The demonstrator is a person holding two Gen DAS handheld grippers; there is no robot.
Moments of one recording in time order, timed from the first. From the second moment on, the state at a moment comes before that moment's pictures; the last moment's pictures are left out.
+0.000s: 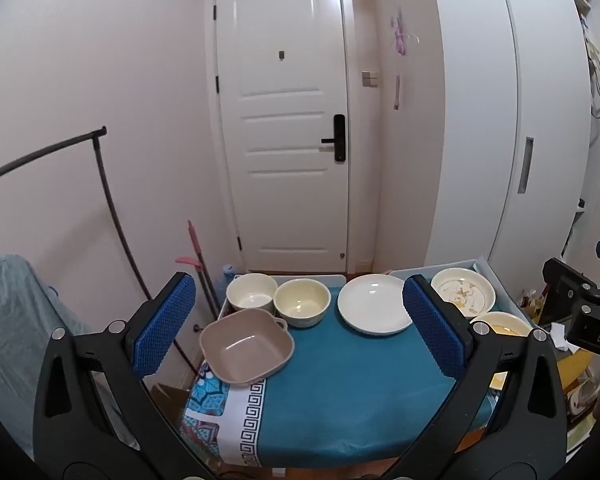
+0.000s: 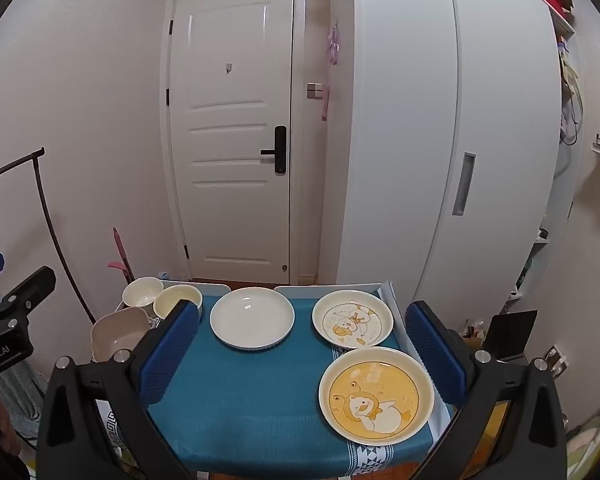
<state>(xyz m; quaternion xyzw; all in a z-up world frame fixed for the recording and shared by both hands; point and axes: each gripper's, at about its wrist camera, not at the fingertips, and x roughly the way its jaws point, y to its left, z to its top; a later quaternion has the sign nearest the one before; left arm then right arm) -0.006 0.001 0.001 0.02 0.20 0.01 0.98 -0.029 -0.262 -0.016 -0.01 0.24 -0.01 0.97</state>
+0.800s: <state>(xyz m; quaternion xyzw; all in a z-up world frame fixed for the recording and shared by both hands) 0.001 0.015 0.000 0.02 0.21 0.02 0.98 -0.021 -0.262 -0.024 -0.01 0.24 -0.01 0.97</state>
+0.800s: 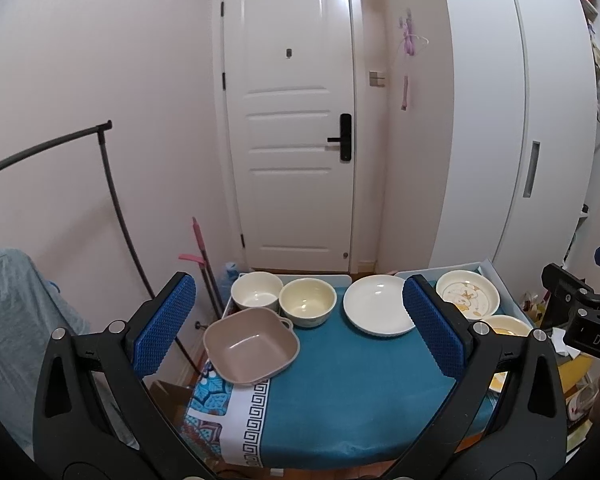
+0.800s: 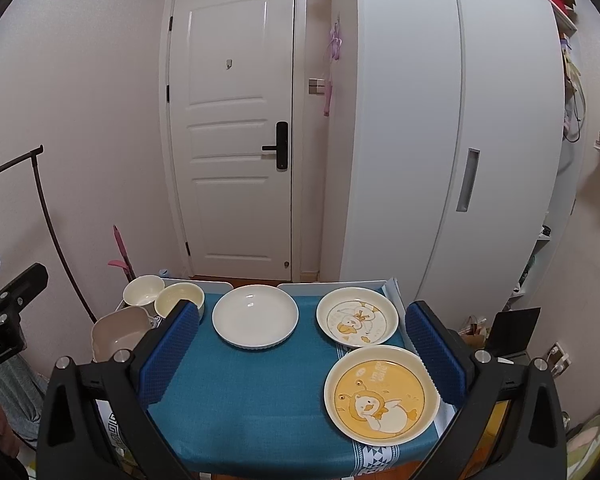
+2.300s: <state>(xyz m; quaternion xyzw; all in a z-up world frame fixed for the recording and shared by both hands) 0.001 0.022 0.001 0.02 0.20 0.02 0.98 -0.014 -0.260 -0.031 -0.01 0.25 -0.01 0.97</state>
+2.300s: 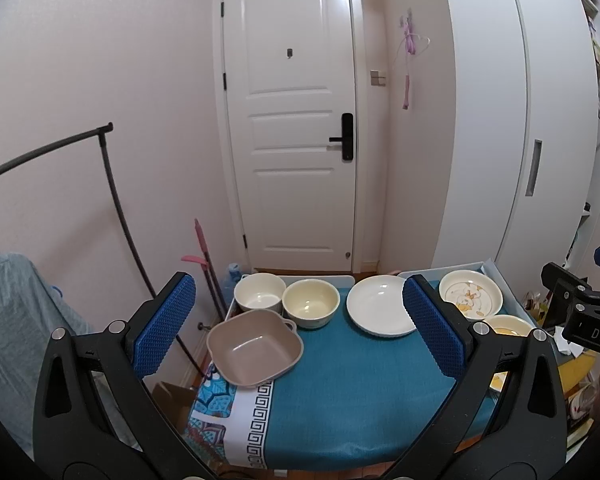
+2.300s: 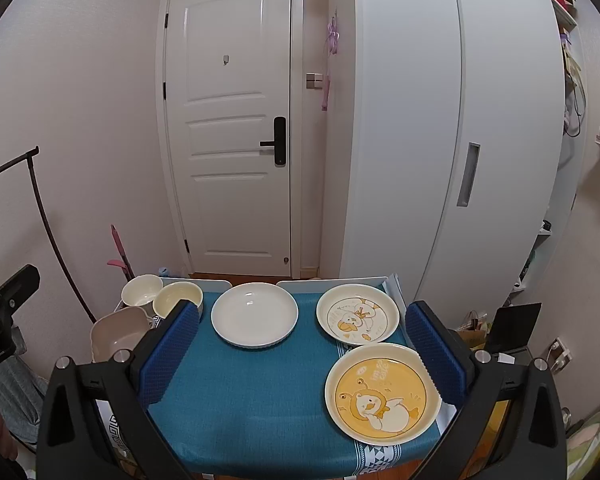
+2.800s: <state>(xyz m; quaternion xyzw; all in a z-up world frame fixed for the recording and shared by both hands) 0.009 0.018 0.000 0.02 0.21 0.01 0.98 -0.009 -0.260 -0.032 -0.01 0.26 -0.02 0.97</state>
